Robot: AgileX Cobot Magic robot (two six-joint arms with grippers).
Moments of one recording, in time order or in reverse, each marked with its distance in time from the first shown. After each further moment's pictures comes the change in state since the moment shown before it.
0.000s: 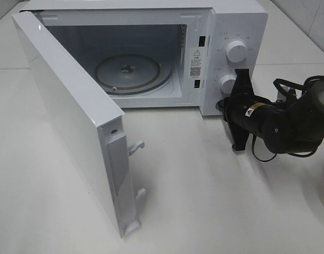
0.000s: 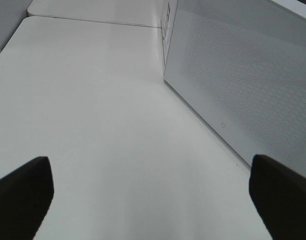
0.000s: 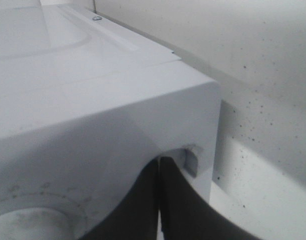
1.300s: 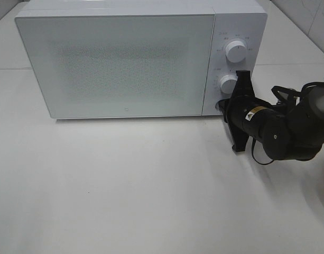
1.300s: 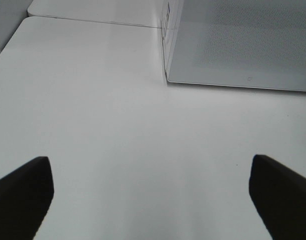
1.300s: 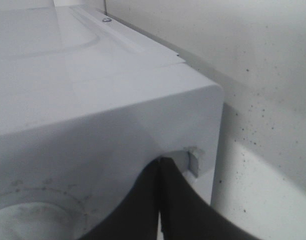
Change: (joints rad) left arm 0.000 0.000 0.000 0.000 0.000 0.000; right arm 0.005 0.027 0.008 0.017 -0.087 -0.019
